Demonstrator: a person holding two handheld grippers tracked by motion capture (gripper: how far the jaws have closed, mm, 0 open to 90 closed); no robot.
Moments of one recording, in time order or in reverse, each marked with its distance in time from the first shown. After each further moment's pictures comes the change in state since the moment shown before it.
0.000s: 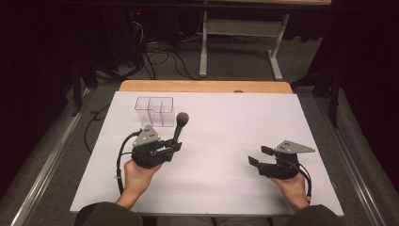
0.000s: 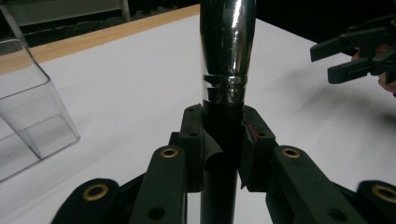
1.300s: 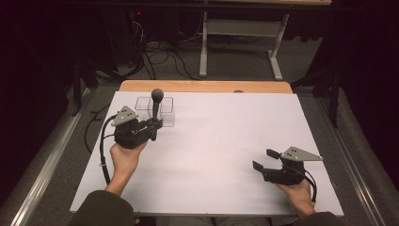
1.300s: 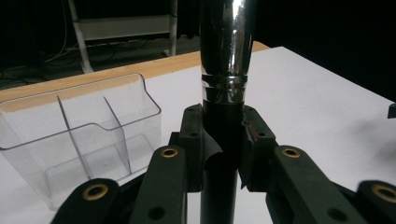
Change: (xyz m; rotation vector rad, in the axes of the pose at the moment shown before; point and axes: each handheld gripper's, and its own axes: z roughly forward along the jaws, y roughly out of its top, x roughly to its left) left arm 0.055 0.018 -0.014 -0.090 0.150 -0.094; right arm -0.004 -0.018 -0.009 -0.056 0.002 -0.006
